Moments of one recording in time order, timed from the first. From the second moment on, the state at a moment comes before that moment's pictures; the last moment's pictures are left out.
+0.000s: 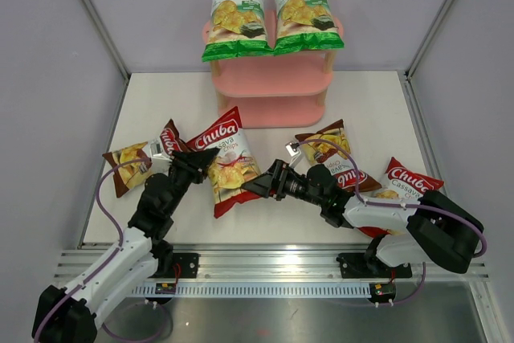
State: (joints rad) left arm -0.46 0.62 0.22 0.39 -0.03 -1.37; right arm 0.92 1.33 0.44 0.82 -0.23 1.10
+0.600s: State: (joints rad) left arm -0.46 0.52 0.22 0.29 -0.04 -1.33; right arm 0.86 1.30 0.46 0.82 -0.30 0.97
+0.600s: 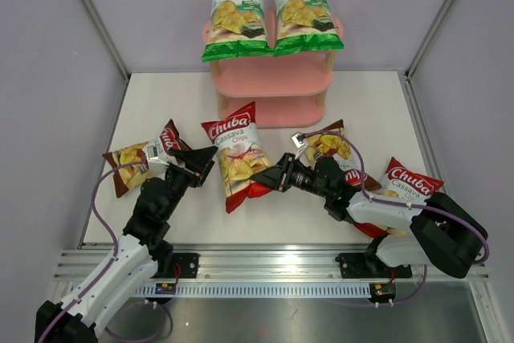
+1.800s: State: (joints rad) left arm -0.38 0.40 0.50 -0.39 -0.06 -0.91; right arm 0.36 1.57 0.88 0.80 -0.60 1.03
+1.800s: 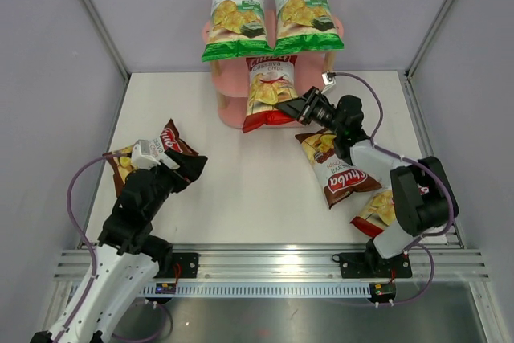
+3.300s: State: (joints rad) left arm -0.38 0.39 0.86 -0.78 -0.07 -0.55; right arm 0.46 2.13 1.52 0.67 -0.38 1.29
